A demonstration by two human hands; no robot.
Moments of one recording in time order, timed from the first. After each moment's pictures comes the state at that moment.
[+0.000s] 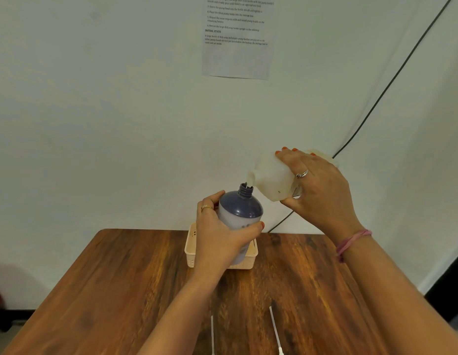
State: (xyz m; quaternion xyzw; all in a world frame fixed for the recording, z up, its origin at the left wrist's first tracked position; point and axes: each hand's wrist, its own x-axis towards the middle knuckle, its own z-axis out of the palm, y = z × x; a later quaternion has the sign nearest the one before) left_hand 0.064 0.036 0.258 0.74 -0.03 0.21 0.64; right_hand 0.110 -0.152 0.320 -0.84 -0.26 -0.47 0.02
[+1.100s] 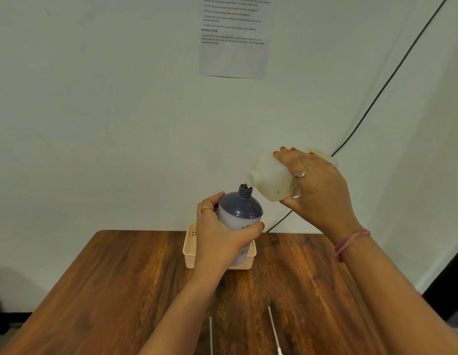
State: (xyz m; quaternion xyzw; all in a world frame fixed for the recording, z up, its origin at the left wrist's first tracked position) left_hand 0.066 0.031 0.257 0.74 -0.04 0.20 0.64; right_hand 0.114 -0.157 0.319 -0.85 -0.27 -0.46 0.02
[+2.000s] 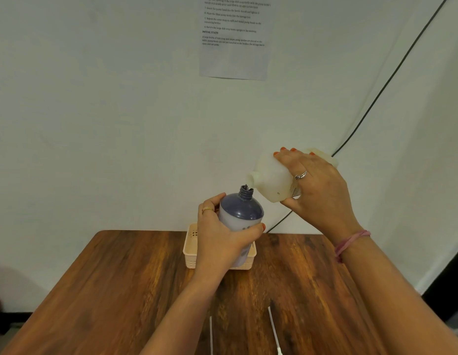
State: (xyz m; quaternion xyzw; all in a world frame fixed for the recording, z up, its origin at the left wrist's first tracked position) left_hand 0.062 0.029 0.257 0.73 -0.03 0.20 0.65; right_hand 0.112 -0.157 0.319 -0.84 -0.27 -0.47 0.03
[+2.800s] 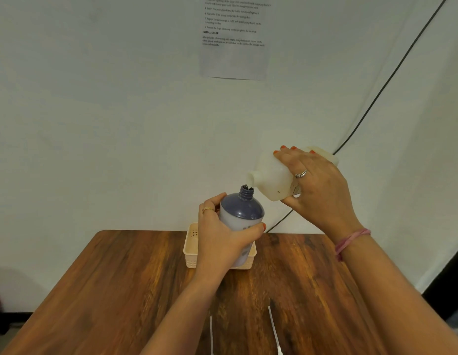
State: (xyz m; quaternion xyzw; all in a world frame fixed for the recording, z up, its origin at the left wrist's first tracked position) left_hand 0.060 0.030 0.258 0.73 -0.03 0.19 0.66; right_hand 0.109 -0.156 0.322 -0.84 -0.27 -0.47 0.02
